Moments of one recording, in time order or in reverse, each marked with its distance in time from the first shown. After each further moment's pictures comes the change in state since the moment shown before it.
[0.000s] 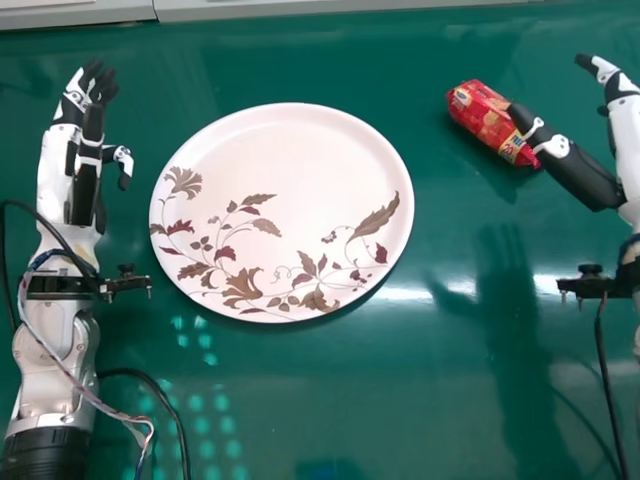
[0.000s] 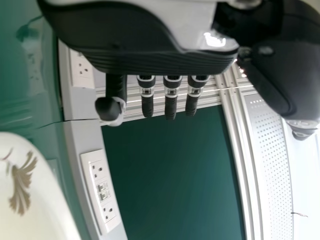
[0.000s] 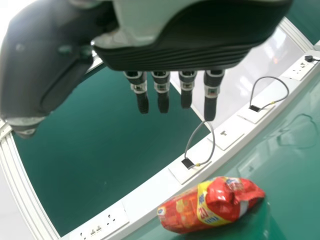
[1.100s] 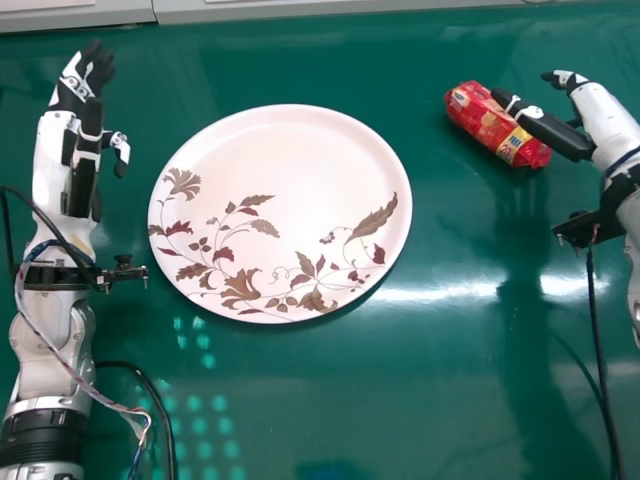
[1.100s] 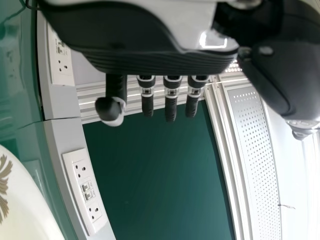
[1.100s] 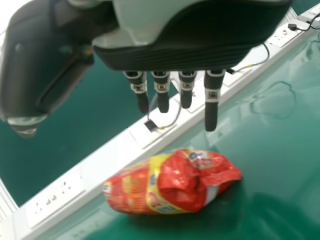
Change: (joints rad) left arm -0.037 0.026 0.000 0.066 -0.001 -0.085 -0.013; right arm -0.365 -0.173 0.167 0.454 0.047 0.135 0.179
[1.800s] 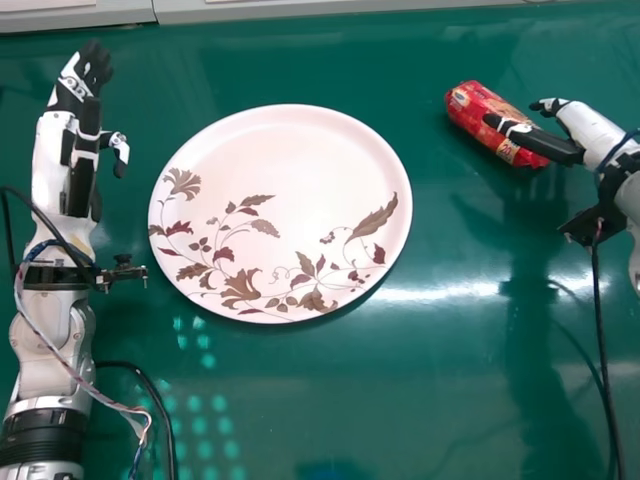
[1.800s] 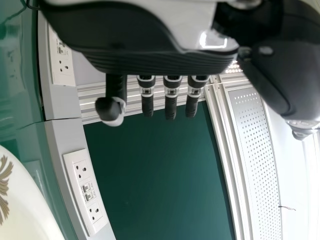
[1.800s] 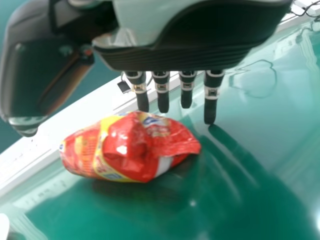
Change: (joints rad) left arm -0.003 0.001 0.000 0.009 -0.001 -0.001 -0.003; right arm -0.098 -0.094 0.140 0.134 -0.021 0.044 0.111
